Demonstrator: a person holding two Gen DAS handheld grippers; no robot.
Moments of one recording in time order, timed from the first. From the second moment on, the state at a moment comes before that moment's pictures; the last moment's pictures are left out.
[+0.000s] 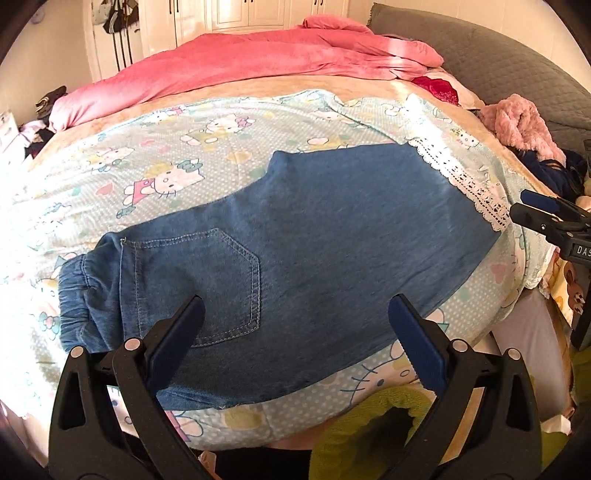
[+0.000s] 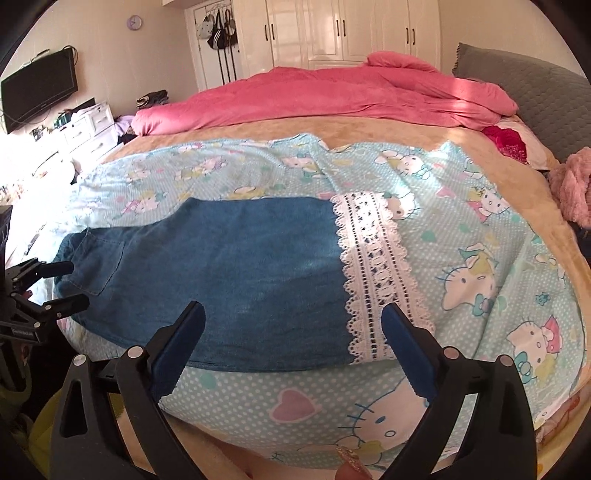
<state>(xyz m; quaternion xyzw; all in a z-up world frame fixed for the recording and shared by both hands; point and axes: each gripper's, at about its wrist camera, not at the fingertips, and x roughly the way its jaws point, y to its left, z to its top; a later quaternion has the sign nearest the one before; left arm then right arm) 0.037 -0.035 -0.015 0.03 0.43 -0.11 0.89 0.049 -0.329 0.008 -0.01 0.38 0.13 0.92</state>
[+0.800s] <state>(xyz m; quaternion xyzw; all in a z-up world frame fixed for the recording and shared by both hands) 0.067 -0.090 0.006 0.06 0.43 -0.15 0.89 0.042 -0.388 -0.006 0.05 0.38 0.09 0.92</state>
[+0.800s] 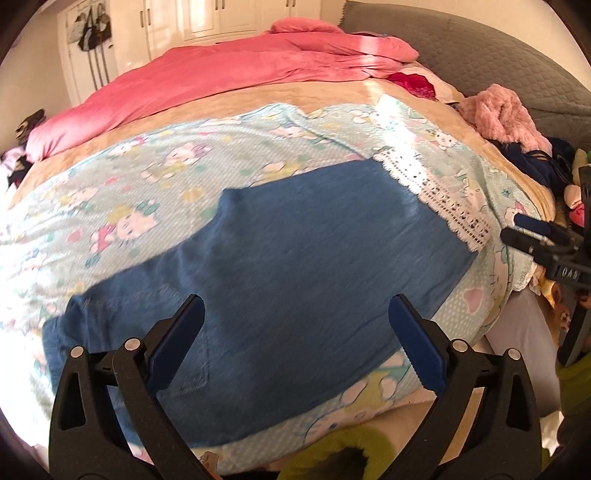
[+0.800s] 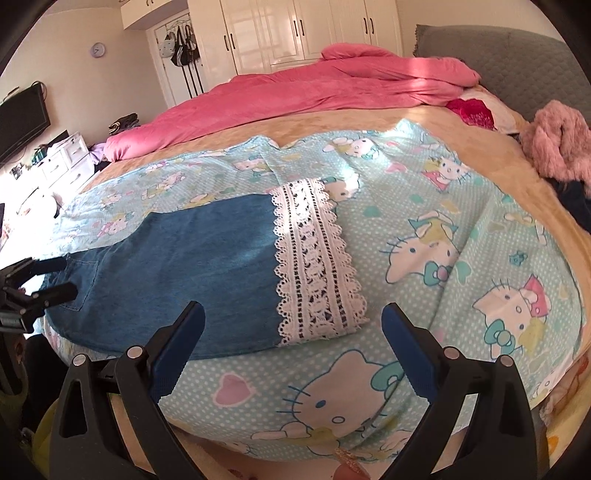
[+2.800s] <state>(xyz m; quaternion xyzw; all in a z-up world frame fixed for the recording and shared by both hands) 0.226 -0.002 -0.008 -0.14 0.47 -0.20 0.85 0.096 -0.232 0.000 -0.03 0.36 0.27 0.89</state>
